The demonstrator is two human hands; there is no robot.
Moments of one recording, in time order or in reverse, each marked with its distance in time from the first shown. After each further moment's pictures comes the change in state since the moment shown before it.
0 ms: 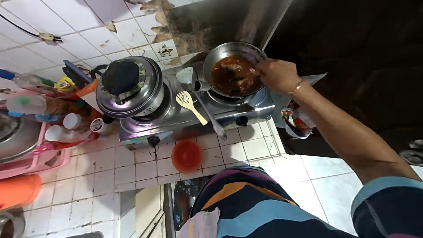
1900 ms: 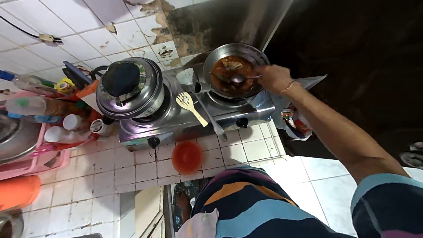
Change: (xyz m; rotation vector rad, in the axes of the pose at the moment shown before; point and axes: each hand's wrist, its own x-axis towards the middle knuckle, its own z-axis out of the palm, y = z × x) left_hand 0.008 0.007 0.002 -0.002 0.015 -0.007; right_hand 0.021 0.013 0.018 0.040 -0.117 0.148
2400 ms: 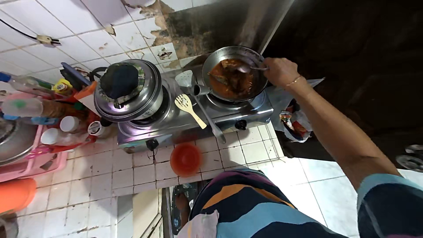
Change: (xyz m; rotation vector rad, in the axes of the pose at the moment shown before) left_hand -0.003 0.007 0.001 0.031 -0.005 0.011; right_hand 0.010 0.014 -0.017 0.062 0.082 0.069
